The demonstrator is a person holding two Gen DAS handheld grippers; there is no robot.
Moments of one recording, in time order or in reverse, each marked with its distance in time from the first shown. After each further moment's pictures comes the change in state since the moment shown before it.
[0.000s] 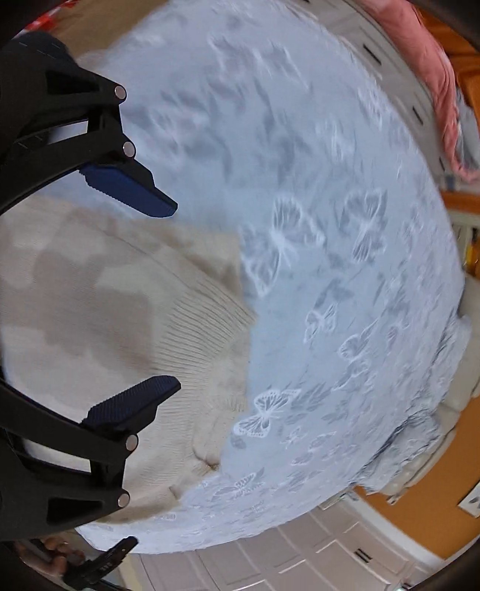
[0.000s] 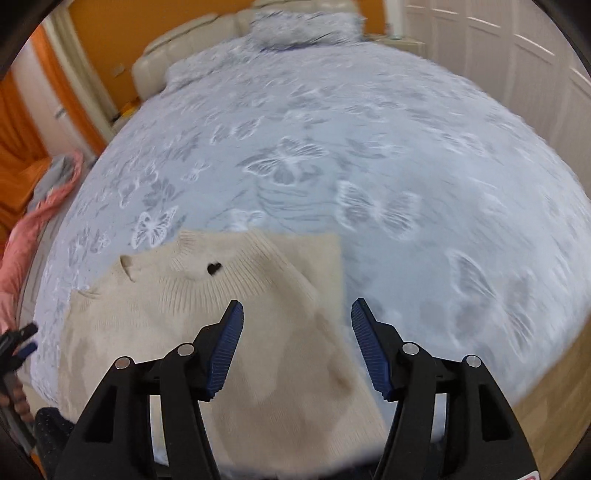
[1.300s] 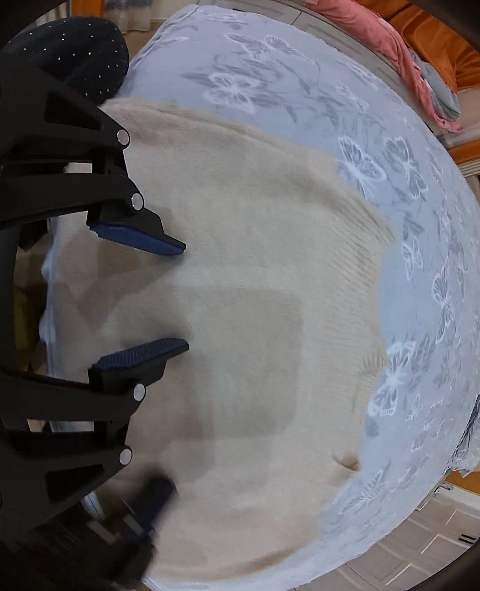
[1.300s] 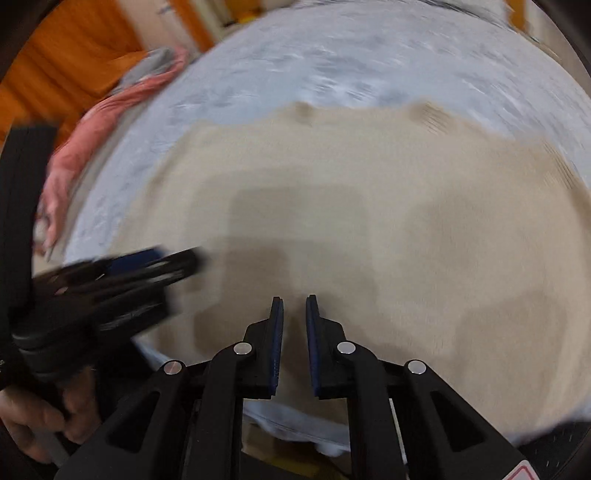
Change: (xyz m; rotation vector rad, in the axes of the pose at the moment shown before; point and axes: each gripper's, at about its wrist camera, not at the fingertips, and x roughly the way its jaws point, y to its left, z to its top) left arm 0.031 -0.071 -0.099 0.257 0.145 0.195; right arm 0.045 0.140 -0.107 -0.210 0.206 0.222
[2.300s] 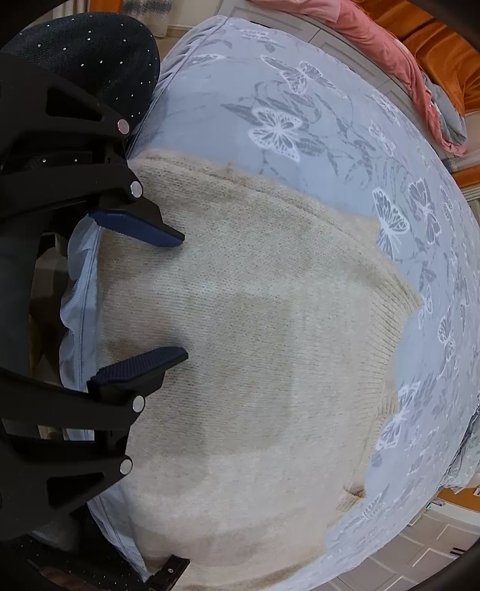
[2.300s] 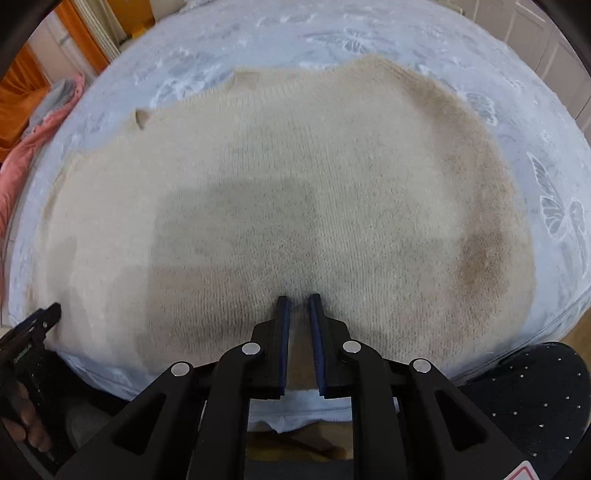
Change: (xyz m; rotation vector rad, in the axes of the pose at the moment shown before) left arm -0.005 0.036 -0.037 -0.064 -0.009 0.030; right arm -0.022 -0.045 -0.030 0.178 0.019 -0.259
